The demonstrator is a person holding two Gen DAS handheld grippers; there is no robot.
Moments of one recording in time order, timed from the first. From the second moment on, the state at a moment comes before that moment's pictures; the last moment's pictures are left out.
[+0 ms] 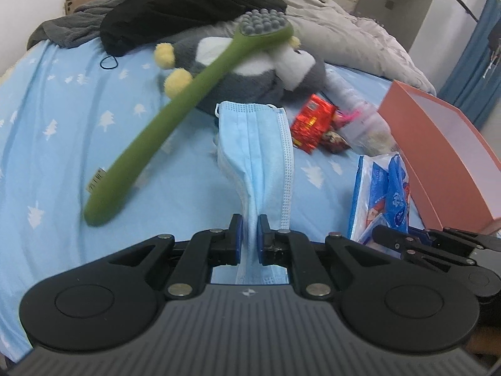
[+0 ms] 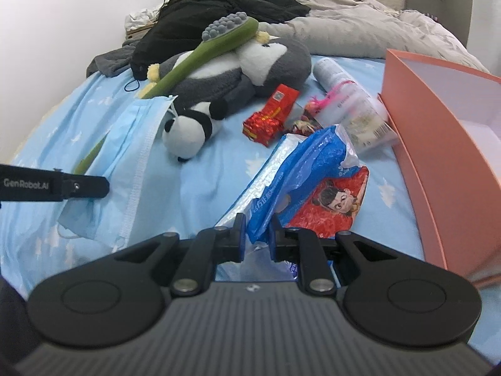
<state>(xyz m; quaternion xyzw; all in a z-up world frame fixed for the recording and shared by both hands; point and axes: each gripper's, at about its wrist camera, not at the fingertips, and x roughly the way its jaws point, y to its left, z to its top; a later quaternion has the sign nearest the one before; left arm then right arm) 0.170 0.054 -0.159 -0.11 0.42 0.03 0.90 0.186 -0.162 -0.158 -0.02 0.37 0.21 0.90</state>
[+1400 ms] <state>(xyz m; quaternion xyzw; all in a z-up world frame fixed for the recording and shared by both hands) 0.240 -0.098 -0.003 -0.09 0.31 -0.15 0.94 0.184 -0.303 -0.001 0.00 0.21 0.11 0.97</state>
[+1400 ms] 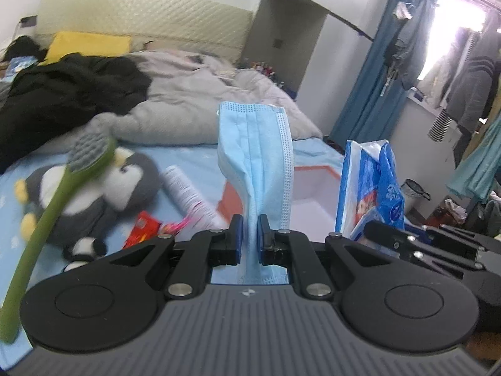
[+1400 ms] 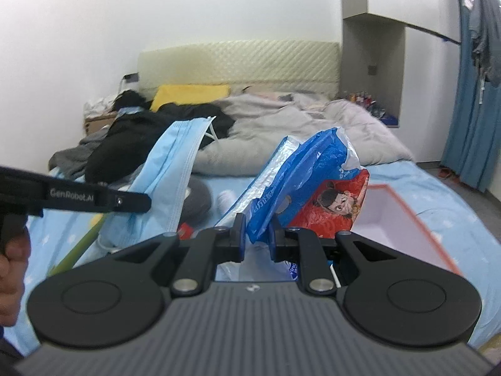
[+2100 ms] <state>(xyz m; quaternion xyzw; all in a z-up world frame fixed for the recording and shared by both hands) 0.363 -0.221 -0.054 -0.06 0.44 -0.22 0.87 0.273 -0.400 -0.045 0.06 0.36 0.03 0.93</state>
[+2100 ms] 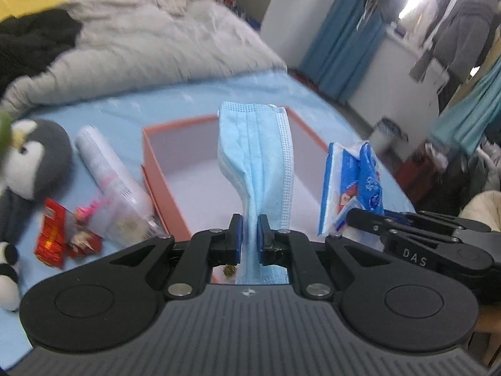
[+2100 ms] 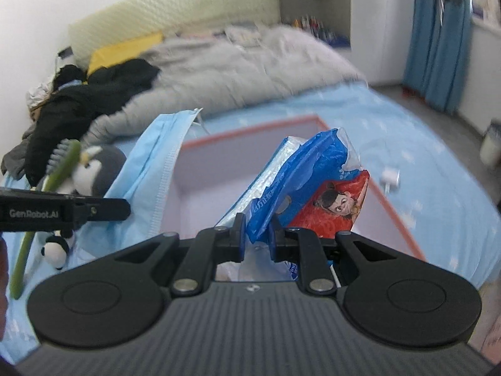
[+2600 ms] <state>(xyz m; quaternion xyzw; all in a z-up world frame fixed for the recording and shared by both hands) 0.398 -0.252 -0.095 -0.03 0.50 -0.21 0.84 0.284 -0.423 -0.084 0.08 0.42 0.00 0.91</state>
